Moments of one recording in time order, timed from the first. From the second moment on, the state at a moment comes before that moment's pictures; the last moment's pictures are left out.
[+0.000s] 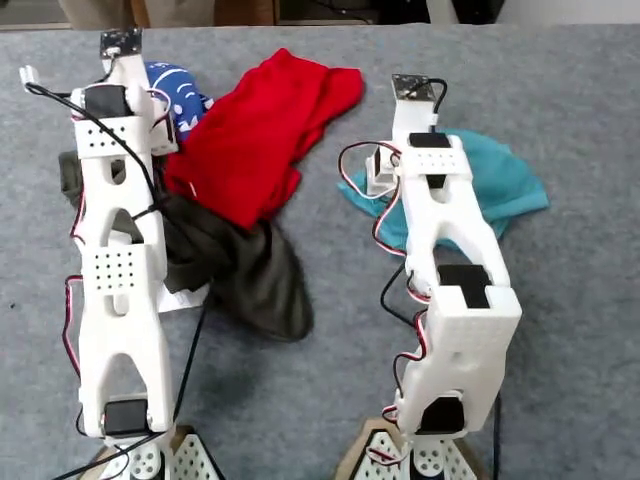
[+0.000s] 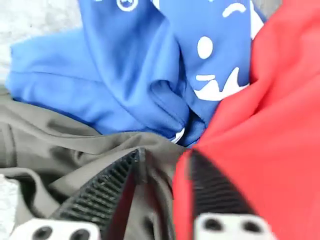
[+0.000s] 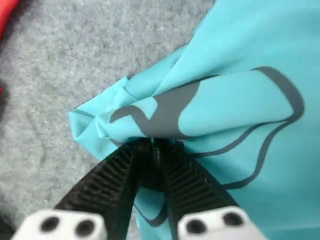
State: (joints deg) left arm -10.3 67.6 -92.4 100.1 -6.0; right arm -4.4 26.9 -0.7 55.0 -7.3
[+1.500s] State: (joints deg) left arm -23.3 66.8 -70.3 74.1 -27.3; right arm -4.6 26.9 -0.7 53.2 -7.3
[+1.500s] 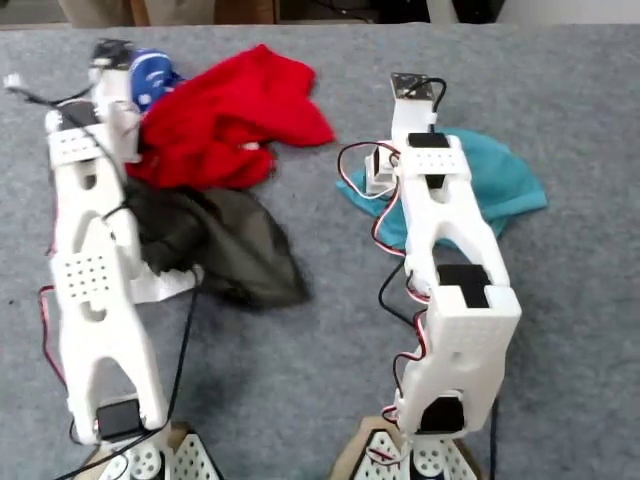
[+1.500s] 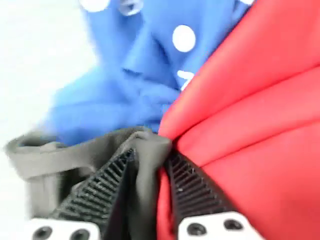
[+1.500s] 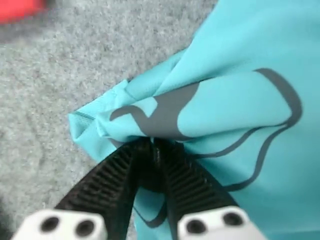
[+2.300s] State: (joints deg) left arm -62.2 66.8 -92.5 88.7 -39.8; right arm -4.6 27.6 -0.5 52.0 -7.3
